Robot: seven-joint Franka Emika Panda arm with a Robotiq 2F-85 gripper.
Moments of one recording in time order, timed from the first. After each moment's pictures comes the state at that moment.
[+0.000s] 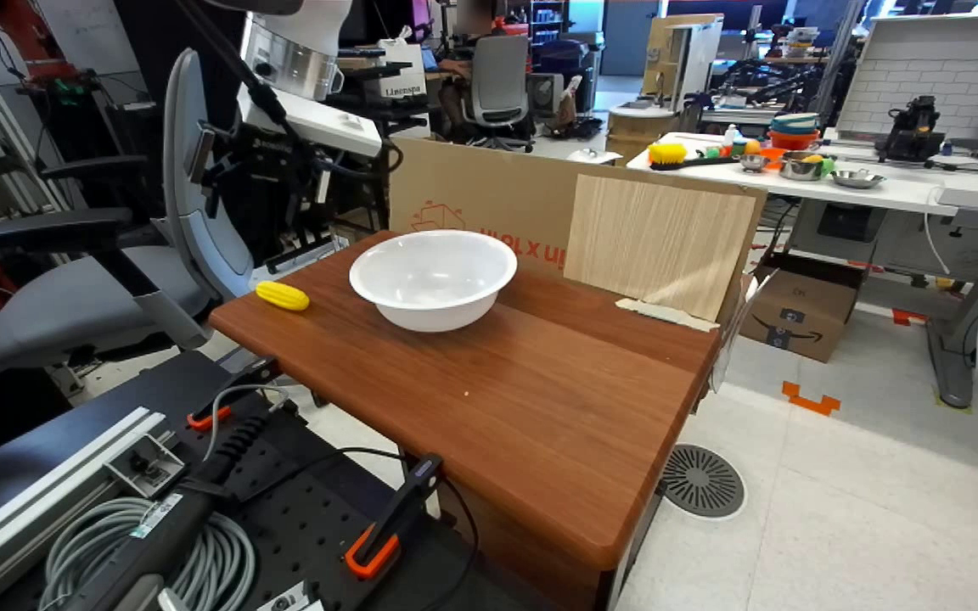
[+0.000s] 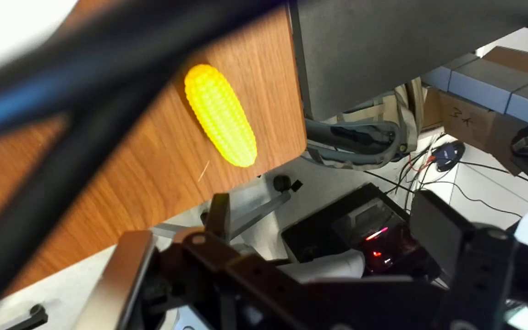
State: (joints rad) arm 0.28 0.19 0.03 -2.24 0.49 2.13 -1.35
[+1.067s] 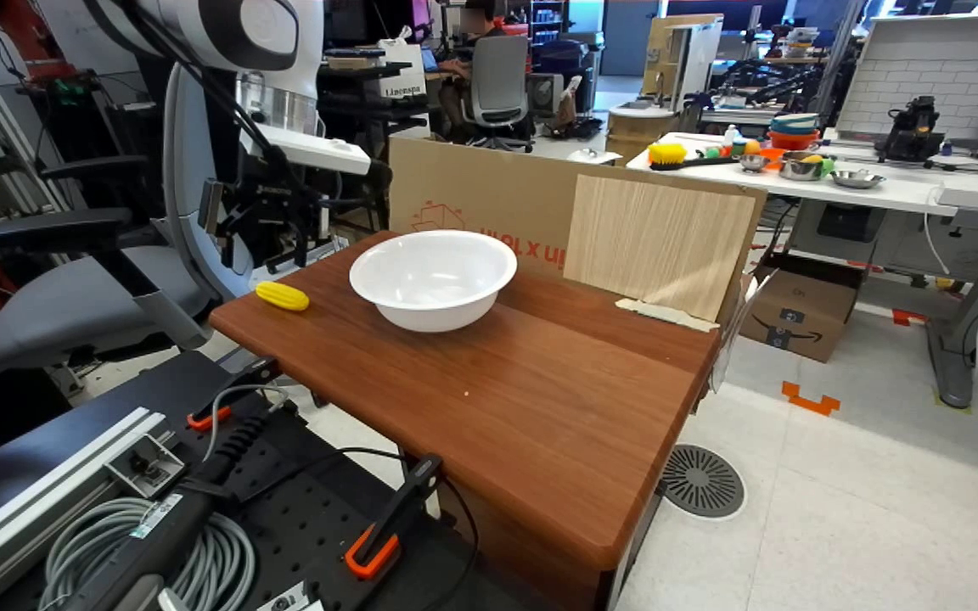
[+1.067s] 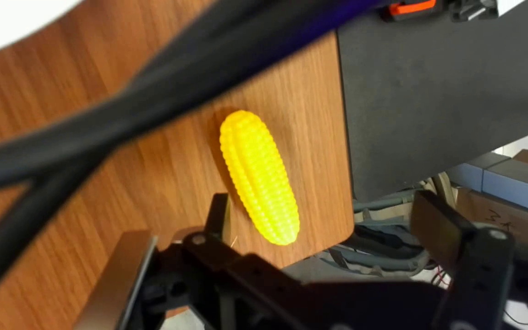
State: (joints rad) arm 0.25 0.37 0.19 -2.14 0.11 2.18 -1.07
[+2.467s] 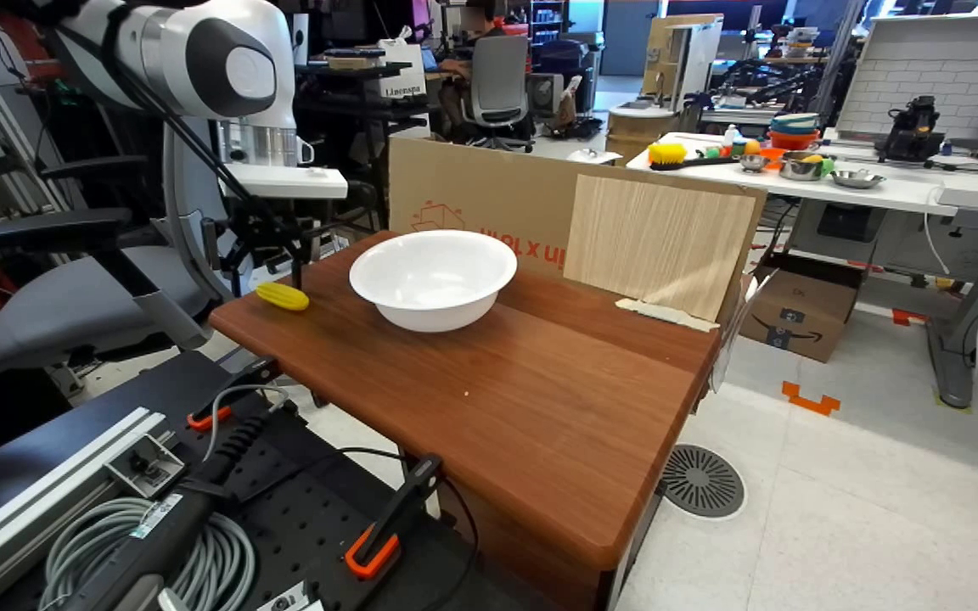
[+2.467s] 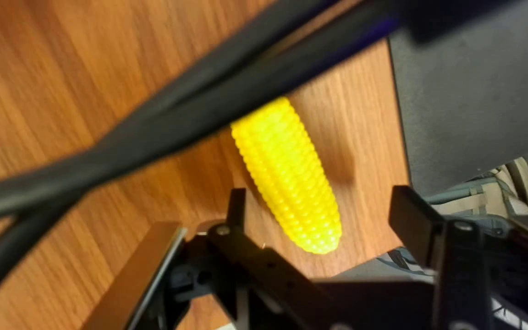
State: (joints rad) arm 0.23 0.43 0.25 -2.20 0.00 2.40 -0.85
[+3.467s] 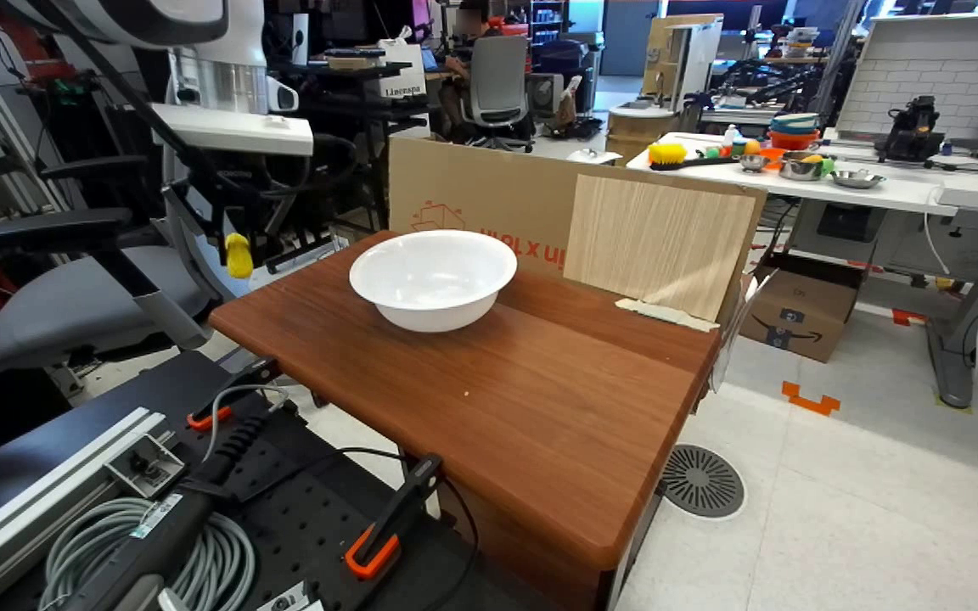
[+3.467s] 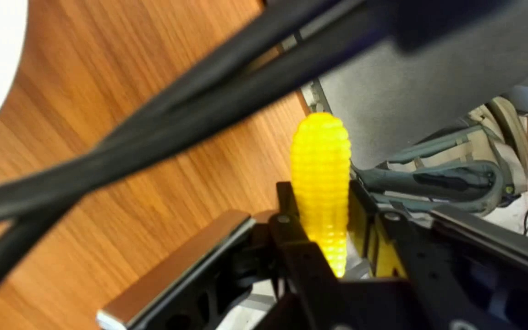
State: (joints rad) arm 0.15 0.14 0.32 -2.41 0.18 2.40 -0.84
